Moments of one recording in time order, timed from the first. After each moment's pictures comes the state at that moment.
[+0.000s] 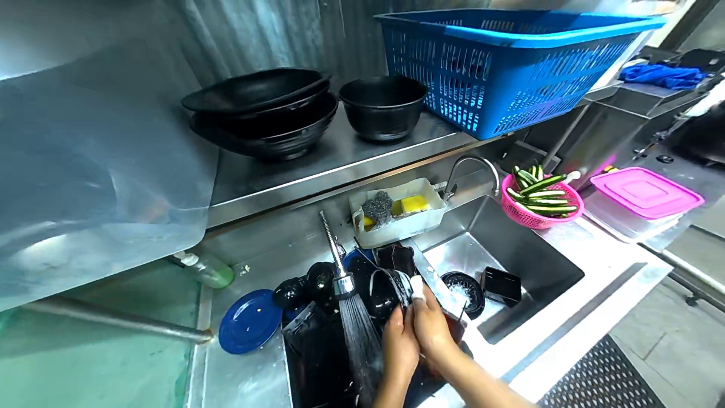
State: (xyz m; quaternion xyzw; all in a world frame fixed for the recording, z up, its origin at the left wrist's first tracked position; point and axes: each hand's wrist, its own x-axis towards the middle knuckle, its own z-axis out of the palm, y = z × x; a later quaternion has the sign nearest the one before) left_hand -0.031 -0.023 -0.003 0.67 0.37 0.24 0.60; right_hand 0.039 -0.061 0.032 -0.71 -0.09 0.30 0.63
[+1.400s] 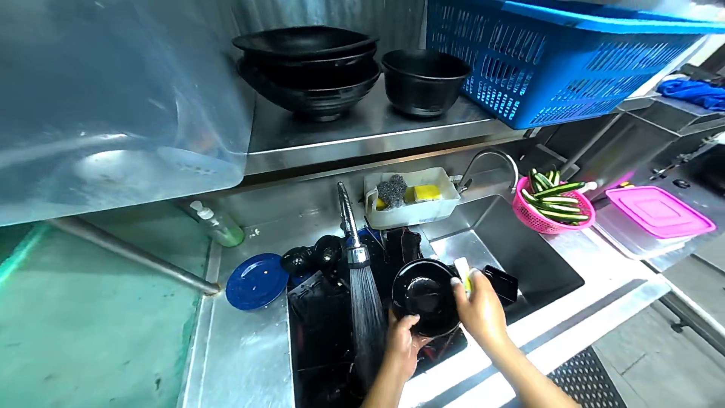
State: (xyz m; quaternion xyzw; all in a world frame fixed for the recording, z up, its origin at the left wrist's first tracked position) left_hand -0.052 -0.051 -0.042 0.18 0.40 0.21 0.87; right_hand 0.082 -0.133 0.047 -0.92 -0.28 0.07 0.28
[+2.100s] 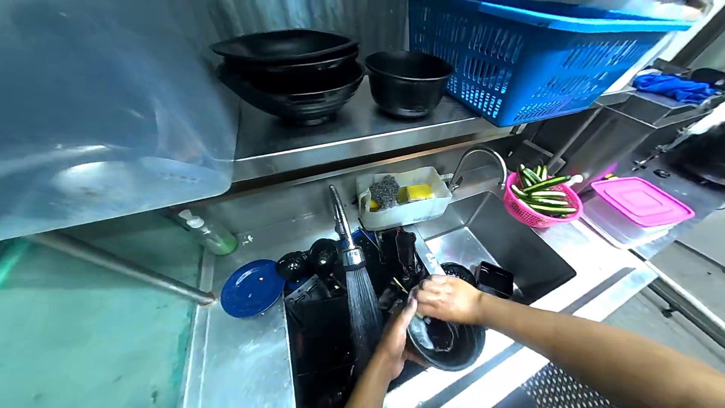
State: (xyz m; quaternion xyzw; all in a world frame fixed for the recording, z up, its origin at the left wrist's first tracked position) left_hand -0.077 -0.025 -0.007 0.39 0.34 0.00 0.86; right_hand 0.117 -0.105 0.028 -0.55 -0.84 -0.05 -0.01
